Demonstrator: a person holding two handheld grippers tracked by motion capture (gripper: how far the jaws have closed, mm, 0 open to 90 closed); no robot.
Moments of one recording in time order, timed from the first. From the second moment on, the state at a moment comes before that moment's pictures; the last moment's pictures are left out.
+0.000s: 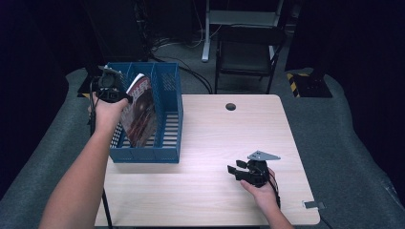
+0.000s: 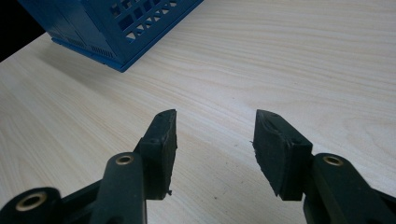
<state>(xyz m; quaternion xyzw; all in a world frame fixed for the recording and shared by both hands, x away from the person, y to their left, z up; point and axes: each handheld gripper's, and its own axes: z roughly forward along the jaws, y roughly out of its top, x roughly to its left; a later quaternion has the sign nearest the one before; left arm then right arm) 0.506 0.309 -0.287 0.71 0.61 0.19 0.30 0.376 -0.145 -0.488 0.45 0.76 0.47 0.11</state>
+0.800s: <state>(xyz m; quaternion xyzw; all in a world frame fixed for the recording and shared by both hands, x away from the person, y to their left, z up) 0.488 0.317 -0.273 0.73 0.60 0.17 0.29 0.375 -0.145 -0.488 0.45 0.76 0.47 0.11</state>
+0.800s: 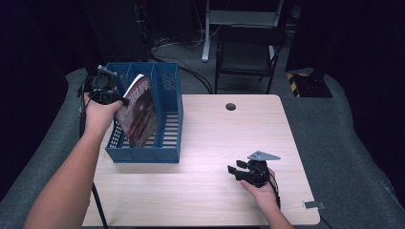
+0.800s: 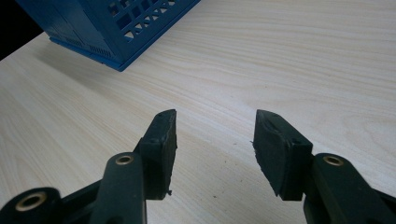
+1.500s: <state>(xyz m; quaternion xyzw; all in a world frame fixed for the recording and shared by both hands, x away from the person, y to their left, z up) 0.482 0.320 -0.274 0.73 0.60 0.16 0.29 0.376 -0.146 -0.489 0.45 0.75 0.47 0.11</state>
